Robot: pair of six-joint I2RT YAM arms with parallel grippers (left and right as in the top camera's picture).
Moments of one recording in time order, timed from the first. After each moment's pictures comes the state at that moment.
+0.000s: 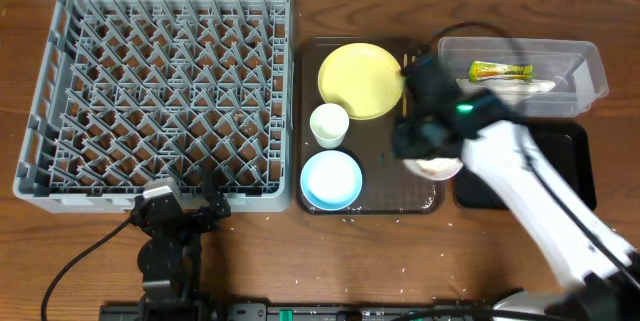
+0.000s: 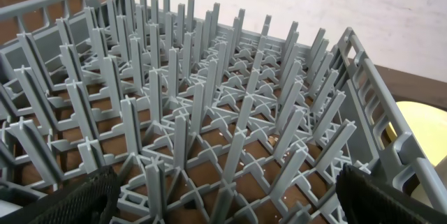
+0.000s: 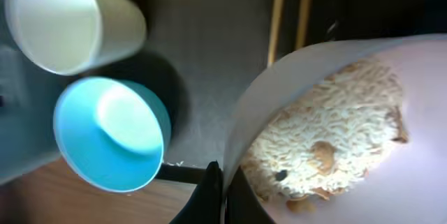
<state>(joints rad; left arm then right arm) 0.05 0.01 0.10 -0.32 -0.11 -0.21 0.44 1.53 1.30 -1.03 -0.07 0.48</state>
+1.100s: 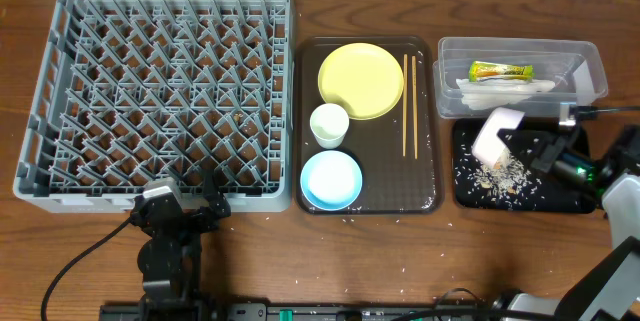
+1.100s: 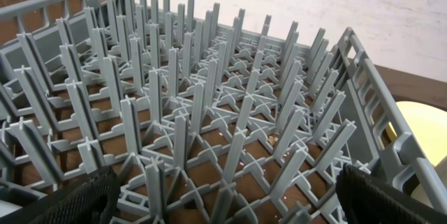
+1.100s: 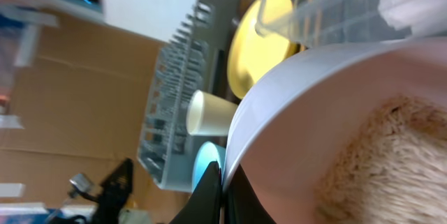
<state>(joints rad) 0.05 0.01 0.10 -0.32 -0.11 -0.21 -0.59 1.51 0.82 -0.60 -1.31 -0.06</state>
